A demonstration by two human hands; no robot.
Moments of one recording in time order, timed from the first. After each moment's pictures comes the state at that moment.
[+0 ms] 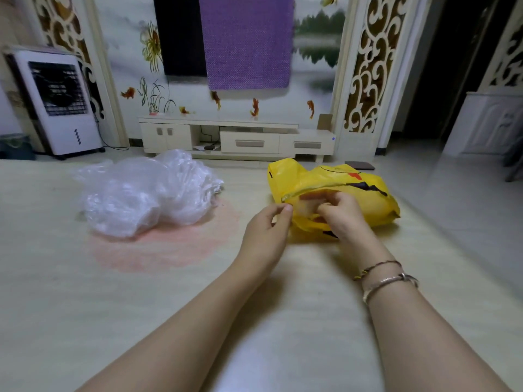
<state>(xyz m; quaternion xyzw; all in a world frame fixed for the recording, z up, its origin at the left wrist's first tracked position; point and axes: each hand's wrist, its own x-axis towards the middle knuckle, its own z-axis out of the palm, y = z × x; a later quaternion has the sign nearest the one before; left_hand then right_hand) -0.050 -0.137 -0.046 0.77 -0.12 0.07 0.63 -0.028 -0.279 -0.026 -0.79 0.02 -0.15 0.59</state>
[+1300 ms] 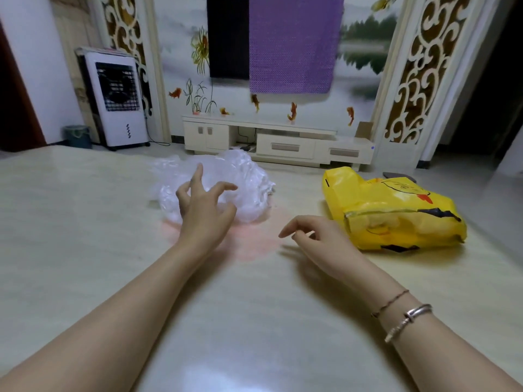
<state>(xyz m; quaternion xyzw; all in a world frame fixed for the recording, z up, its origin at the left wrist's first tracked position) -0.031 0.038 -0.041 0.88 0.00 0.29 0.37 -0.058 -0.174 -0.037 -0.90 -0.19 -0.09 0.39</state>
